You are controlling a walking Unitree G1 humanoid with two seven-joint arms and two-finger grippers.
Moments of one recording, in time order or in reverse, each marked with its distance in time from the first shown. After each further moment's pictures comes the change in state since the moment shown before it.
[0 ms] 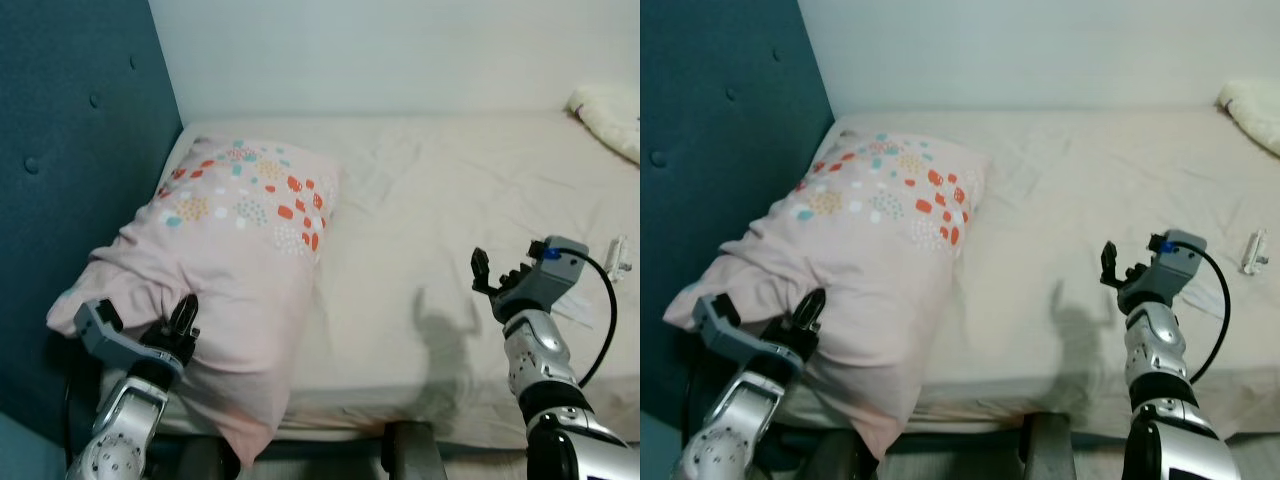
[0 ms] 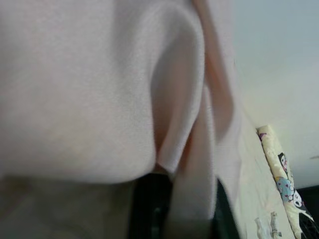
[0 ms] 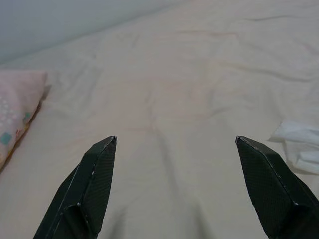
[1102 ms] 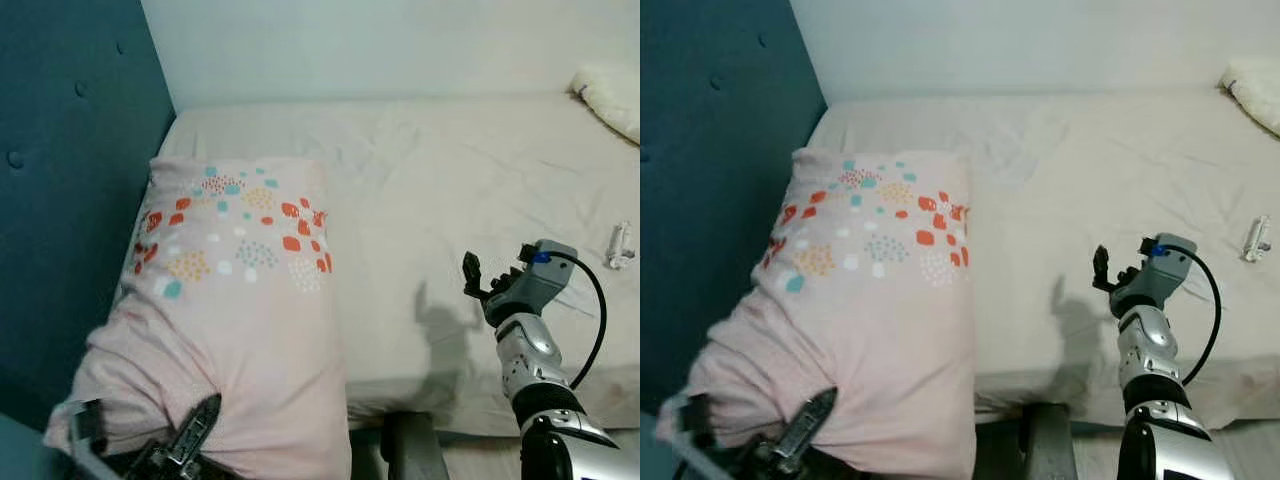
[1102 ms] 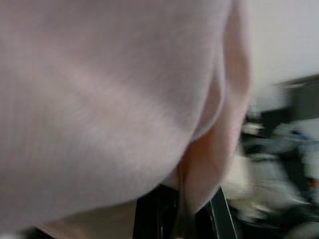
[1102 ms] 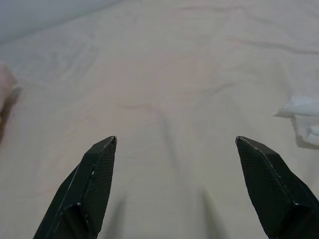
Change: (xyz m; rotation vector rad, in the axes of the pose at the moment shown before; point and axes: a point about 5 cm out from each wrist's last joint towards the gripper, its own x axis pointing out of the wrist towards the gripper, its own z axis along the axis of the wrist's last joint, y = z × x) left arm -0.107 -0.004 -0.025 -0.044 0.295 -0.076; right arm -0.002 0.007 -0.008 0.011 0.026 0.022
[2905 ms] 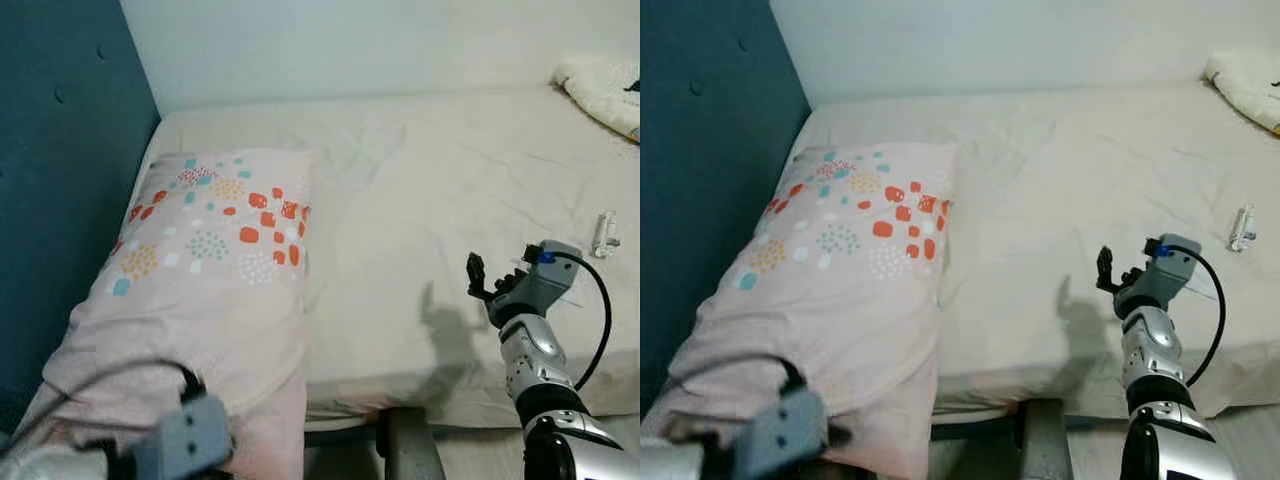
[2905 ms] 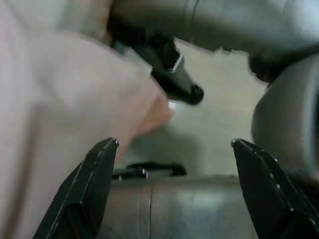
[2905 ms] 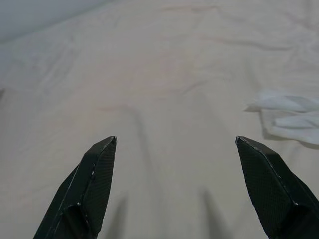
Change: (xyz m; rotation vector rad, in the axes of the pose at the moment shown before) left arm 0.008 -0.035 0.010 1.350 0.827 -0.580; right arm 0.000 -0.004 0.001 -0.001 0.002 -0.013
